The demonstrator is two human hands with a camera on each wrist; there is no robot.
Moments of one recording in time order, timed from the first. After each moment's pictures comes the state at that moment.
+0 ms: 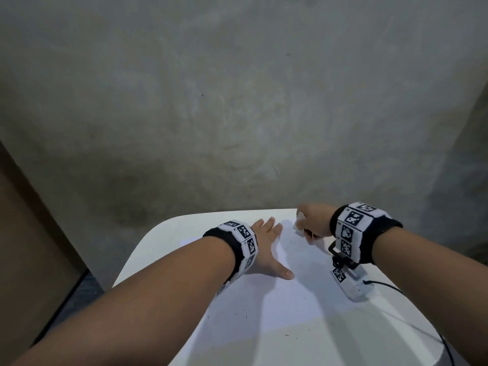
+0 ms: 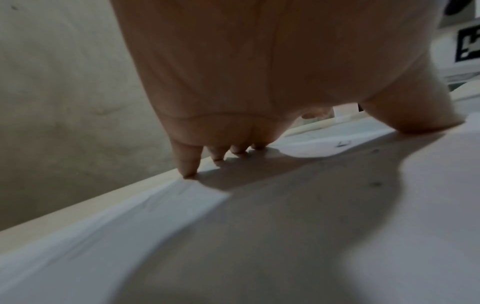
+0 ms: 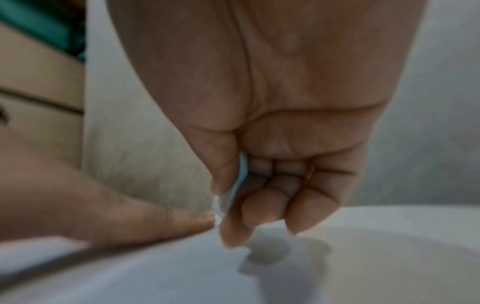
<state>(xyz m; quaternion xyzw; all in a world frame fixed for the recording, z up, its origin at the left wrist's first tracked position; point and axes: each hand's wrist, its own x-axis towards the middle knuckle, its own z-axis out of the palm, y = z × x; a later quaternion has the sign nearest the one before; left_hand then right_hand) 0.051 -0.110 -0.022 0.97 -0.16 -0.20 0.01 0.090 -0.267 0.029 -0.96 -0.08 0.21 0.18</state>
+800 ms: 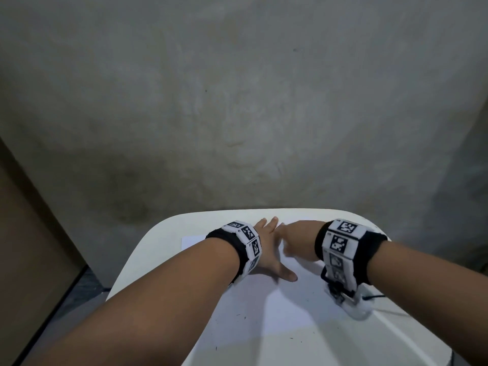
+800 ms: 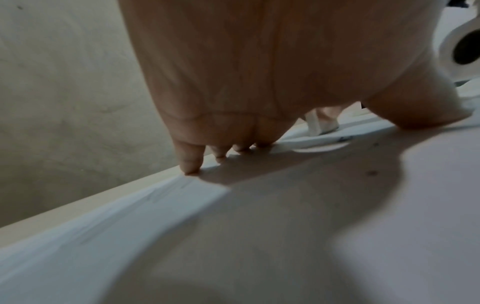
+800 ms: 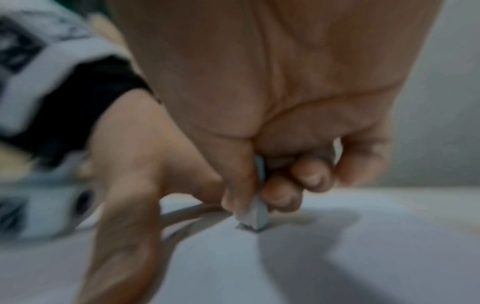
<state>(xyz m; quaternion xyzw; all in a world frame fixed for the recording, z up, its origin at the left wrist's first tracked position) 0.058 -0.110 -0.025 0.96 -0.17 -0.21 0.01 0.071 -0.235 0.016 -0.94 -0.22 0.21 -0.14</state>
